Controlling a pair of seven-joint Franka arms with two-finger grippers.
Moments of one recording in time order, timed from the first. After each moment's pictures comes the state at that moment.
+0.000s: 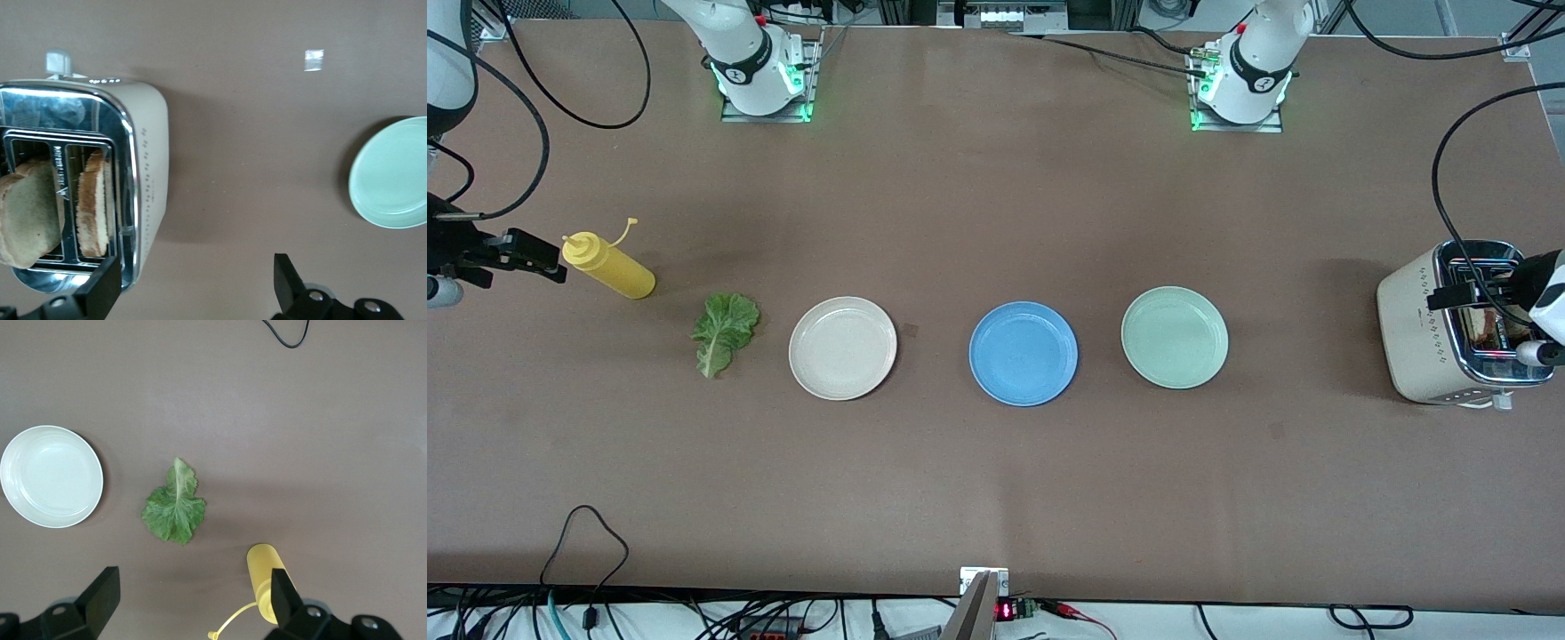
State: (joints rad) left arm 0.35 0.35 -0.15 -1.51 0.08 1.63 0.10; right arm -0.01 0.14 -0.09 -1.62 0.01 1.76 -0.19
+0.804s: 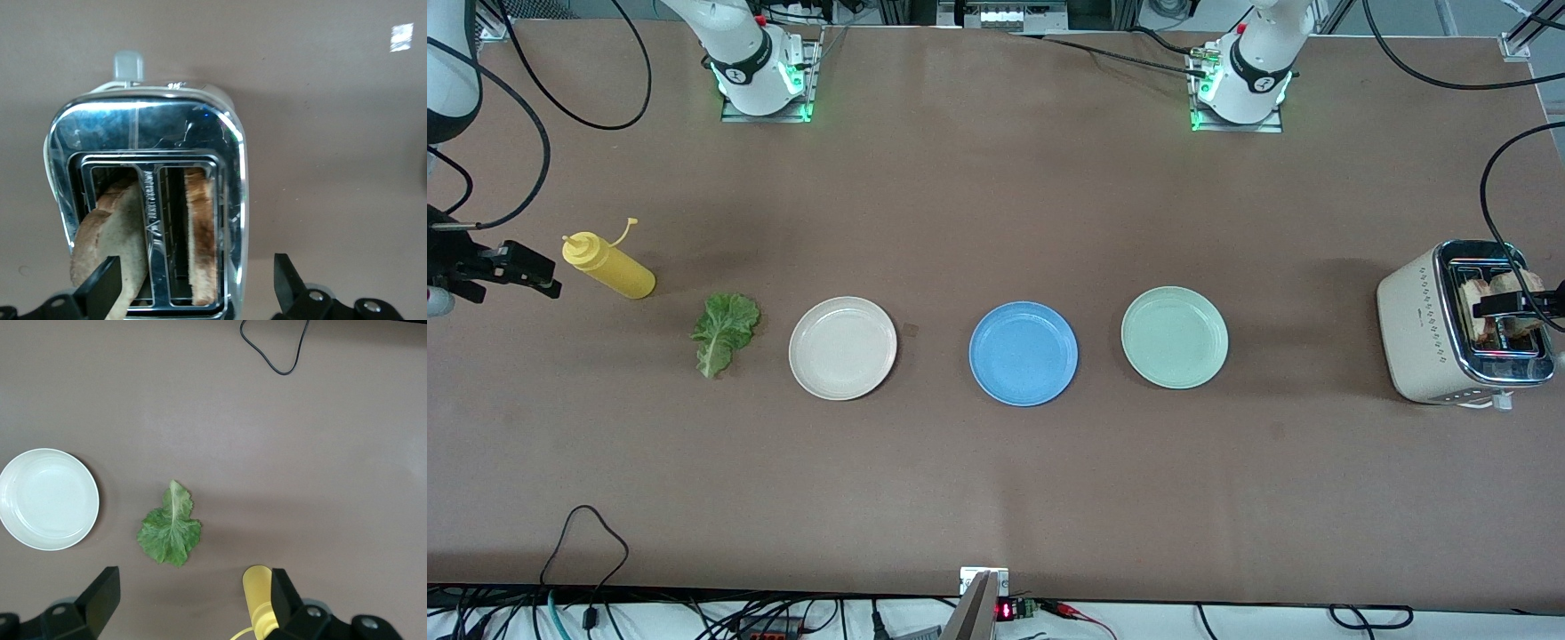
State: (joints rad) left arm 0.49 0.44 -0.15 -1.51 0.14 1.74 0.32; right arm -0.01 0.15 -0.09 -1.62 0.01 1.83 -0.19
